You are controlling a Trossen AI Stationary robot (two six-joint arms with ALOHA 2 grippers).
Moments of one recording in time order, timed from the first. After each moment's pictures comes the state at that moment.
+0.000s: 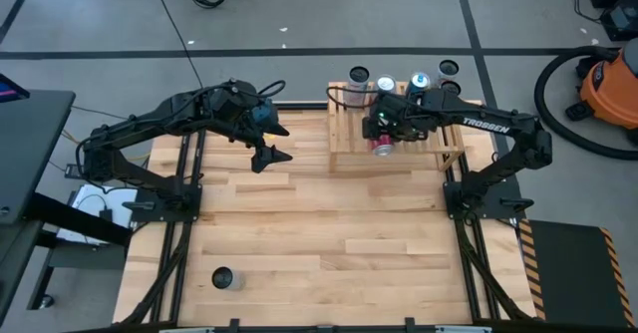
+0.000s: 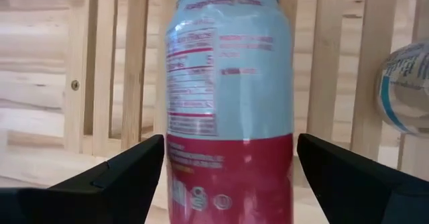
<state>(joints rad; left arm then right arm) 0.24 1.33 1.55 -0.87 0.20 -0.13 -0.31 1.42 1.44 -1.21 0.21 1.20</state>
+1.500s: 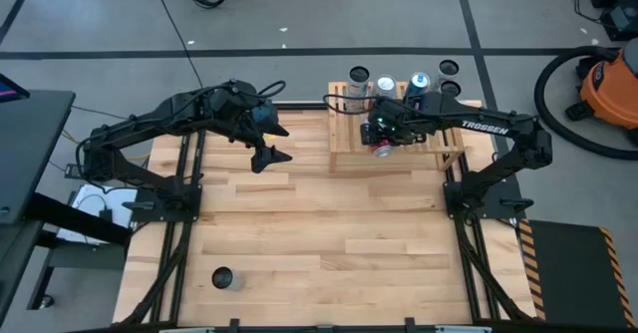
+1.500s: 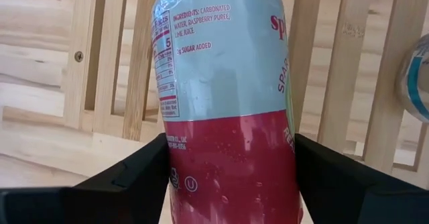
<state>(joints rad) 0.24 1.33 1.55 -0.87 0.20 -0.13 -0.28 1.42 1.42 -1.19 0.19 1.16</state>
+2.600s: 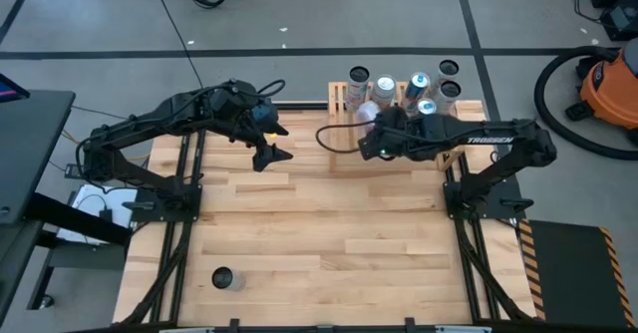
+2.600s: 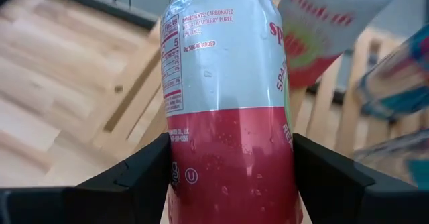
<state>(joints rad) 0.24 1.33 1.55 -0.87 0.18 -0.18 -0.02 1.41 1.41 -1.15 0.72 0.97</state>
